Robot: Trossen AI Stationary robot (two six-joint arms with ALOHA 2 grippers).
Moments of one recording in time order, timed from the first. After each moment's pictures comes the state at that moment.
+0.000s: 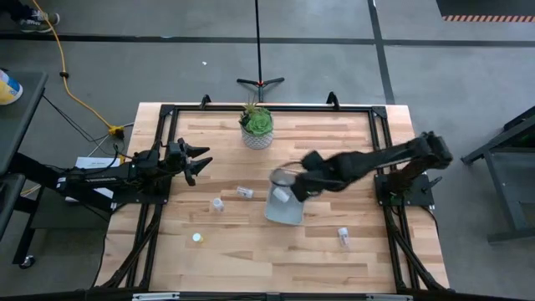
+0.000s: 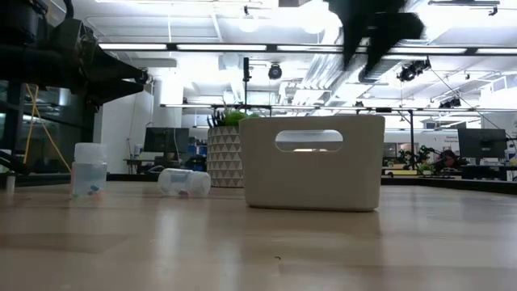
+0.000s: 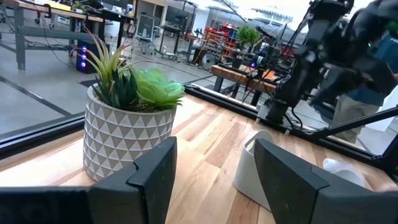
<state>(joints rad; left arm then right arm) 0.10 0.05 0.01 0.05 -0.28 -0.27 0.23 1.60 1.45 -1.21 0.35 1.19</state>
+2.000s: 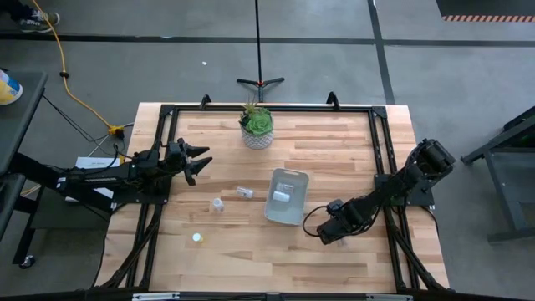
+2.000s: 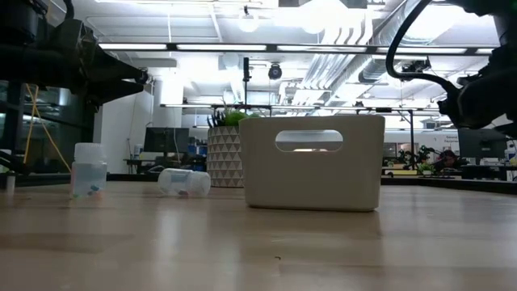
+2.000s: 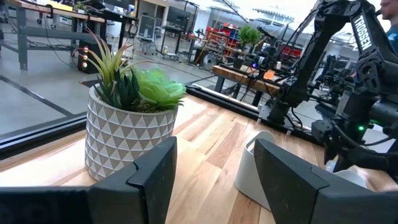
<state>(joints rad) 0.10 0.05 0.01 0.05 -0.28 -0.27 0.56 1.64 0.88 -0.76 -0.13 1.75</state>
